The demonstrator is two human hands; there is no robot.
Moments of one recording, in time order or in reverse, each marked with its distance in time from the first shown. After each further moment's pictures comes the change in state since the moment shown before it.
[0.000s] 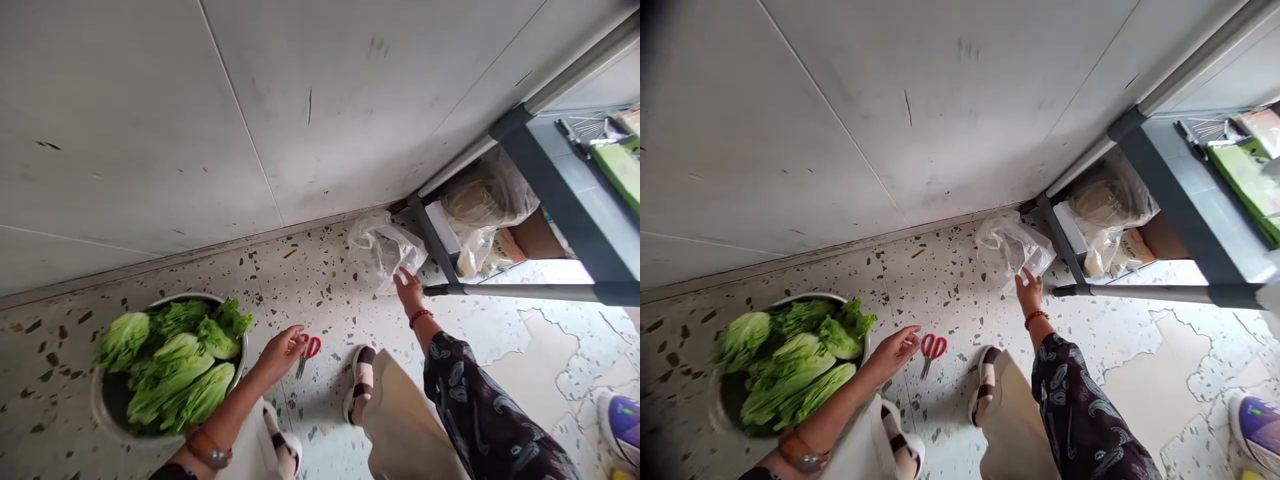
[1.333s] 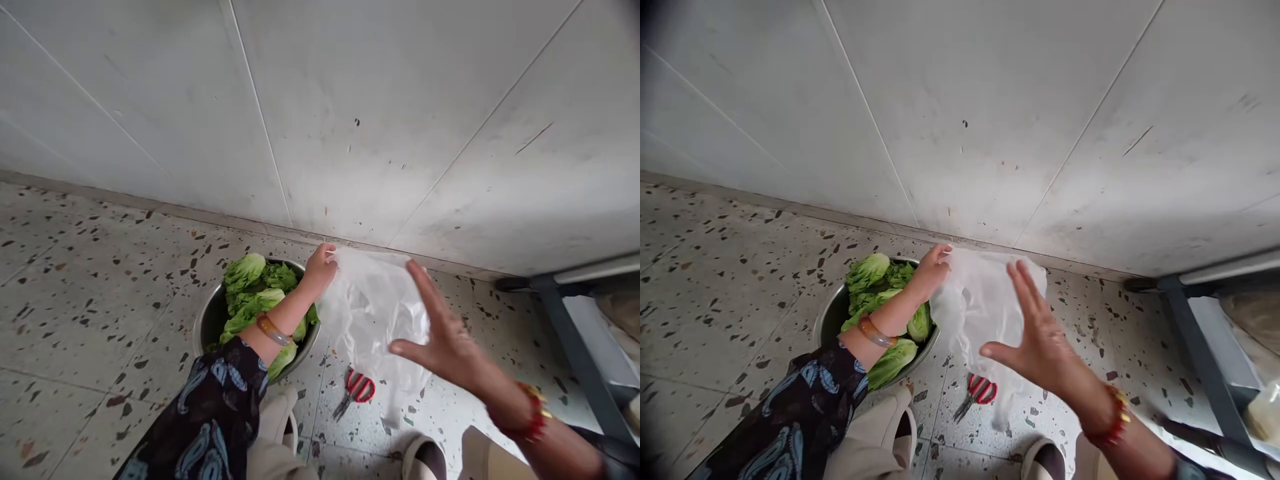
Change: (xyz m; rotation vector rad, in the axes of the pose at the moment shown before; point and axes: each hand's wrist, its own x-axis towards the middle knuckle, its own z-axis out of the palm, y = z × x) left_hand 0.009 -0.023 -0.137 -0.390 0.749 0.304; right_hand -0.189 -0.204 0.052 0.053 -0.372 -1.277
